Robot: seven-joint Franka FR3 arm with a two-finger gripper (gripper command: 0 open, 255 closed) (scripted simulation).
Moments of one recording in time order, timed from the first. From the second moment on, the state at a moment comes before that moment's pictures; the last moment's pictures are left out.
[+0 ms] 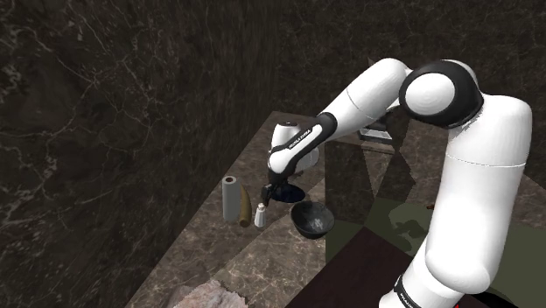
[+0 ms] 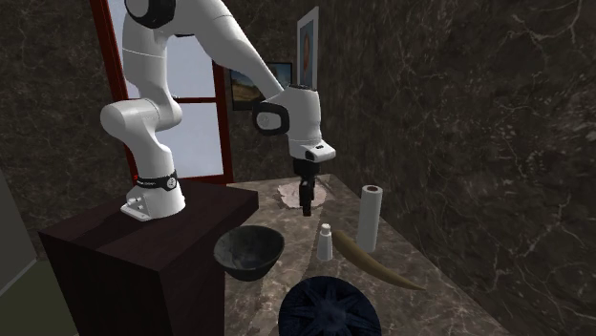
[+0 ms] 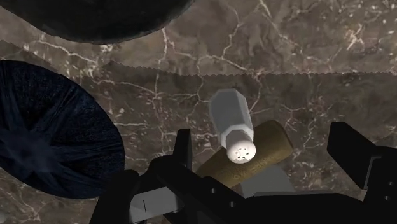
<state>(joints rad) 0.02 0.25 0.03 -2.29 0.06 2.59 -0.20</state>
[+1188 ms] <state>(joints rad) 0.02 0.56 0.04 -2.10 0.08 2.74 -0.22</state>
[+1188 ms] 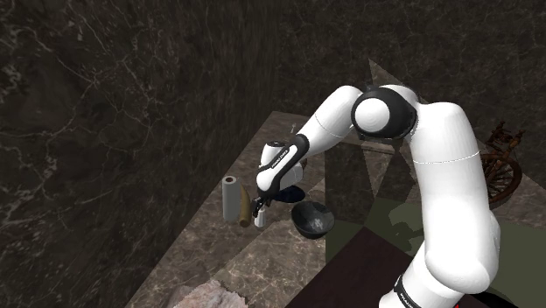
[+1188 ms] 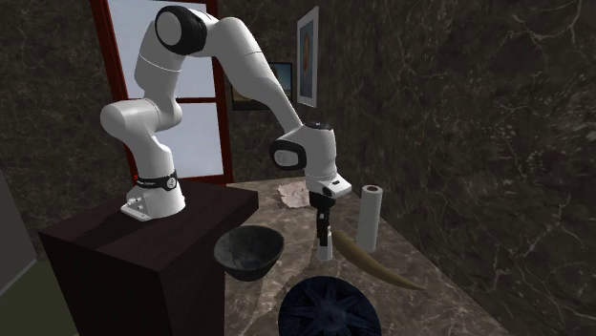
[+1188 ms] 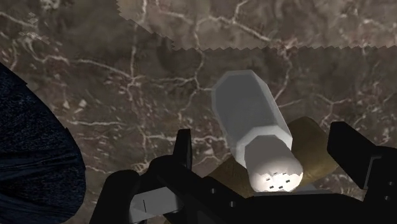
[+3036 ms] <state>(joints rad) 0.02 0.38 0.04 -2.13 0.07 2.59 -0.21</state>
